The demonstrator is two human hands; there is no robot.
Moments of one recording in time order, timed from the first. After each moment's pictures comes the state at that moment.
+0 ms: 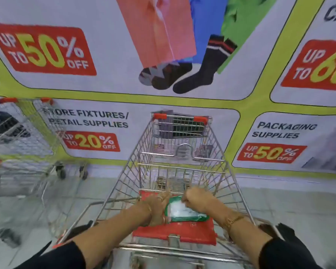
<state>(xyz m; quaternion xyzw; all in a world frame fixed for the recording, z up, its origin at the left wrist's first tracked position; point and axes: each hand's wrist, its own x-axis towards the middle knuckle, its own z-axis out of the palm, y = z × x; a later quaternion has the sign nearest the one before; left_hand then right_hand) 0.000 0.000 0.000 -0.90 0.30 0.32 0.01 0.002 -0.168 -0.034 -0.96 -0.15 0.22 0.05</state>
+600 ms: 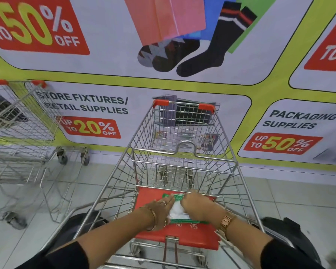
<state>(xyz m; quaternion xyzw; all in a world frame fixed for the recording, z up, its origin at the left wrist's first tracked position) 0.023 -0.015 -0.076 -0.87 0.34 0.37 0.01 0.011 -0.171 -0.069 -0.93 -0.25 0.27 -0.05</state>
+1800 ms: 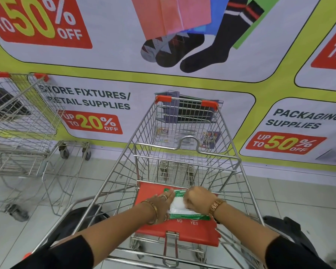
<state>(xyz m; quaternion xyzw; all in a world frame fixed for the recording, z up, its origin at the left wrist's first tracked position) 0.025 -0.014 -0.087 -0.87 0.32 0.37 -0.01 0.015 -0.183 -0.079 -0.95 -0.20 0.25 0.05</state>
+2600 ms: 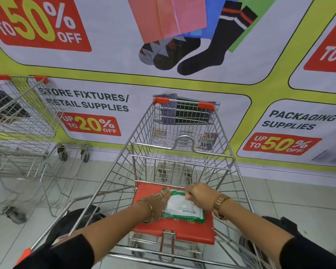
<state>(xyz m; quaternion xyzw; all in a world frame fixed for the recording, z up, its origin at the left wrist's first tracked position) 0.021 -0.015 -0.081 -0.88 0.31 0.36 0.01 0.008 -0.197 -0.054 -0.94 -0.14 0.27 0.16</state>
